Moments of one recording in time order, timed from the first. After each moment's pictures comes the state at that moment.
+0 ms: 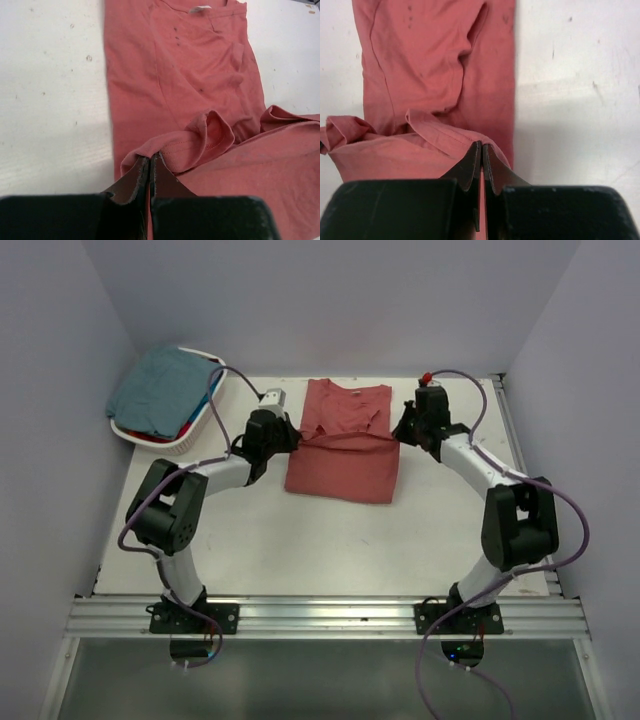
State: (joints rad) left arm -0.43 1.79 0.99 0.40 0.00 -0.44; right arm 0.24 1.63 1.16 -0.22 0.03 0.50
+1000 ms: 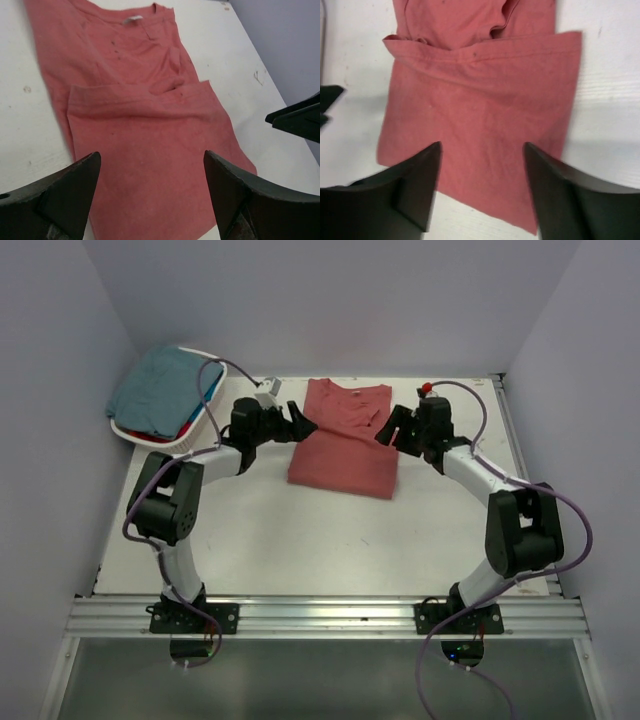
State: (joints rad) left arm -0.31 1.85 1.09 0.48 0.39 -0.47; right arm 0.21 1.62 1.08 -0.09 -0.13 0.54
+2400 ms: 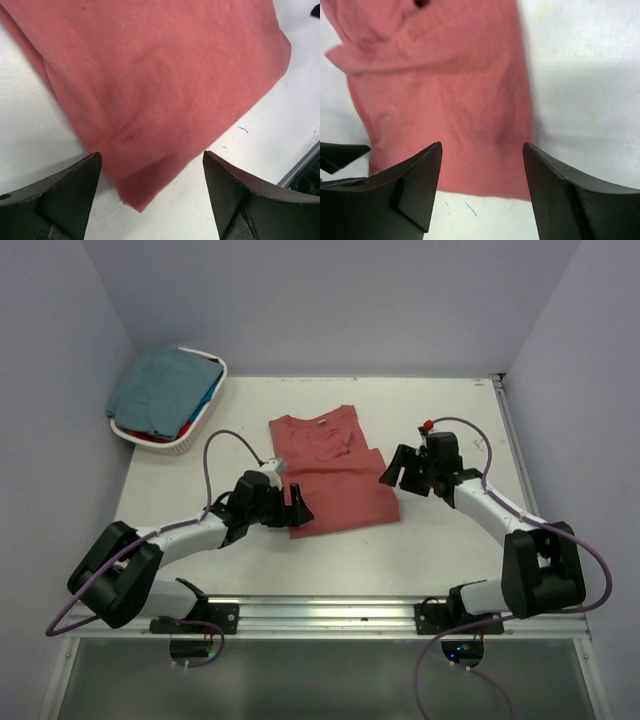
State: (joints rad) left arm -0.58 1.37 0.51 0.17 0.20 -0.60; right arm 0.22 1.39 0.80 -0.21 -0.23 0.52
